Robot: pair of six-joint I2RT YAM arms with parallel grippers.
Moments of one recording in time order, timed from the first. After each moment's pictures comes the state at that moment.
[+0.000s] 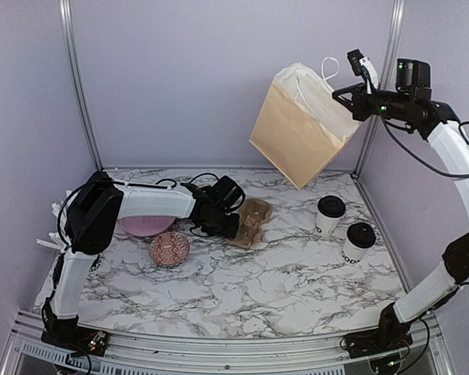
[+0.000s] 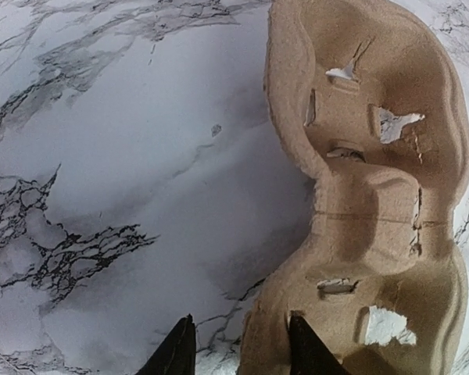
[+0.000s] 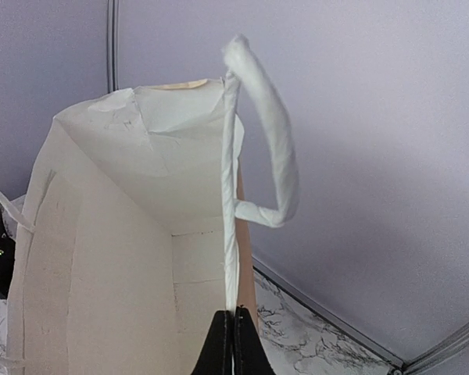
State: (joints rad) left arm -0.86 2.26 1.73 -0.49 -0.15 -0.55; right arm 0.17 1.48 1.85 -0.59 -0.53 -0.26
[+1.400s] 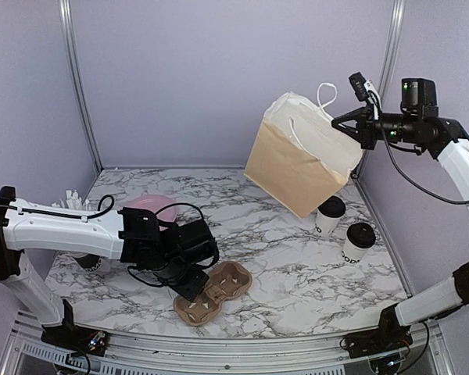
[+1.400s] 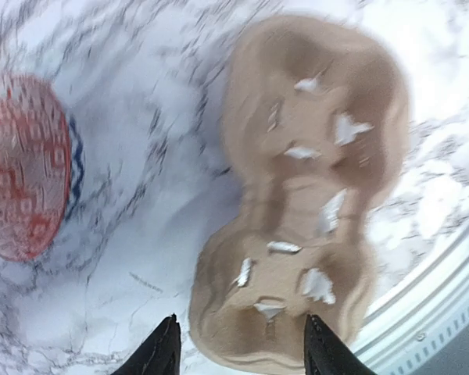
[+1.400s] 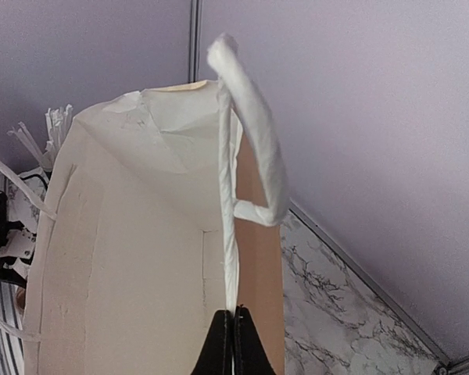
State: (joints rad) left arm -1.22 1.61 1.18 -0.89 -0.17 -0.60; right arm 0.17 1.32 1.64 -0.69 -0.73 -0.35
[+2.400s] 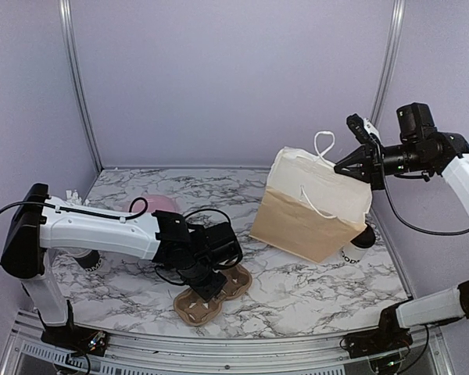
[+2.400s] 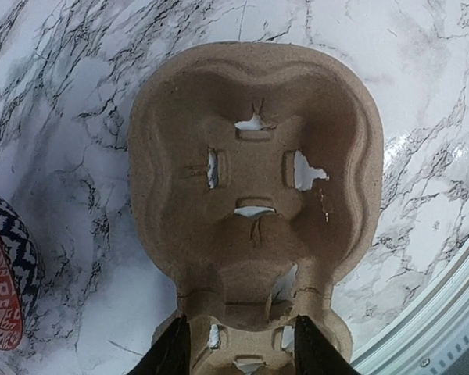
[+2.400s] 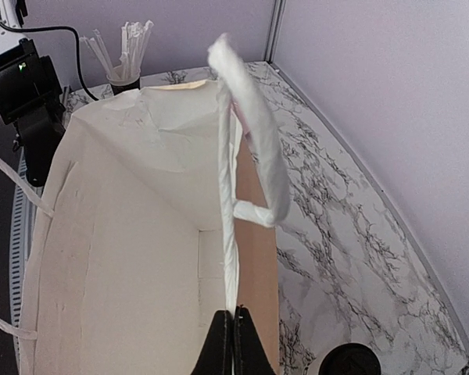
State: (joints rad) left arm -1.22 1.80 1.33 -0.82 -0.14 -0.43; right arm 0.17 1.21 1.49 -1.03 -0.86 -0.73
